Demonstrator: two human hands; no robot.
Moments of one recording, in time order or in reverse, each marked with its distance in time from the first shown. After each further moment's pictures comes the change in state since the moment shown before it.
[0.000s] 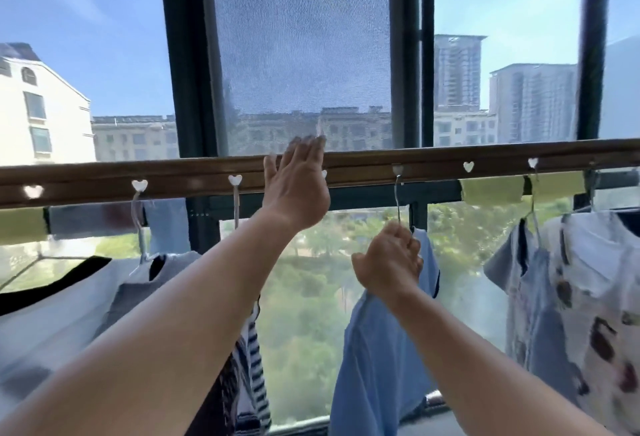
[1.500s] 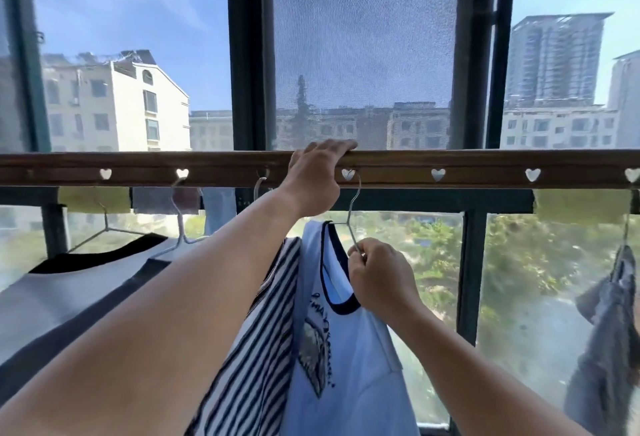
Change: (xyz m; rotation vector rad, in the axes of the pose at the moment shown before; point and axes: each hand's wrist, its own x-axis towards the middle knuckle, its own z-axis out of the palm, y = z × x) left_hand 0.016 0.031 0.002 -0.033 -0.095 -0.060; right_hand 0.021 0.027 0.000 0.285 -0.165 -0.450
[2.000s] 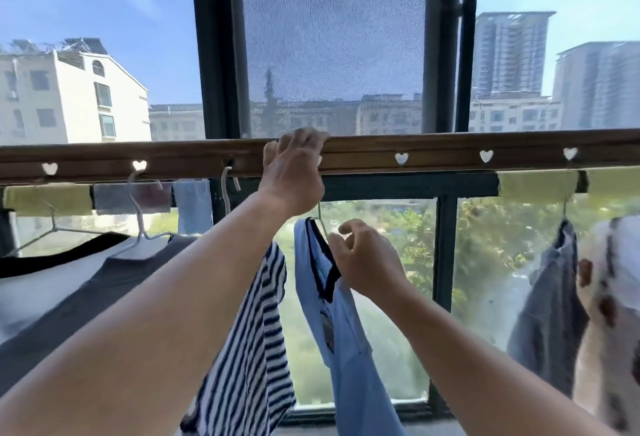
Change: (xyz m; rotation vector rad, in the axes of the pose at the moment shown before) left_hand -0.010 -0.019 0.008 0.107 0.083 0.017; right_hand -0.002 -0.013 0.007 -0.020 -0.014 0.055
